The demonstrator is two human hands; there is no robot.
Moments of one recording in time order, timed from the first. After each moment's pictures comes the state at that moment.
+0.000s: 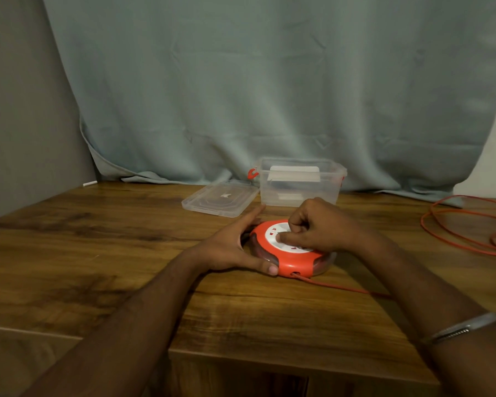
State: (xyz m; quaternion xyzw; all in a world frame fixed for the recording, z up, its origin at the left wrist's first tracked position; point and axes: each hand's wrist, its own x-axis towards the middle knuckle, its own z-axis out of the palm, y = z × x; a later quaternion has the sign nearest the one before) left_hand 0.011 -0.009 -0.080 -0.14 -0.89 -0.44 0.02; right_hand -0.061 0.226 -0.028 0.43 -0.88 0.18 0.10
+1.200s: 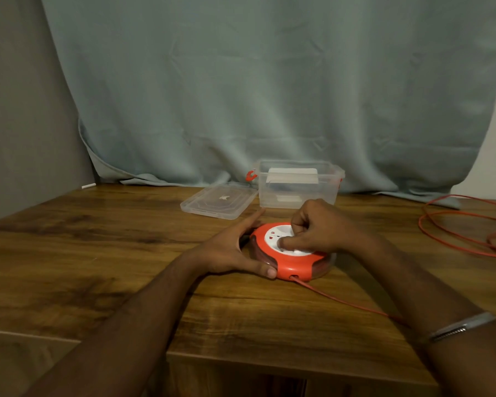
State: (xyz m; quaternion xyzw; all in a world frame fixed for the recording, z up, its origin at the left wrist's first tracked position) left_hand 0.009 -0.009 -0.084 -0.15 -0.89 -0.44 0.02; right_hand -0.059 0.228 -0.026 0.38 -0.90 0.20 0.08
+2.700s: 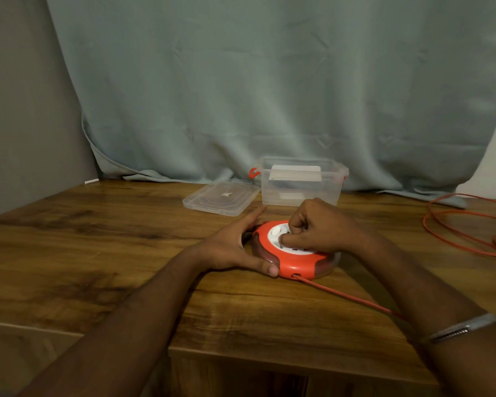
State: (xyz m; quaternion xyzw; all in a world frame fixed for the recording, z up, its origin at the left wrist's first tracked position) left_hand 0.012 -0.008 -0.082 -0.14 -0.88 -0.44 0.02; right_hand -0.064 0.225 -0.033 0.45 -0.87 0.20 0.09
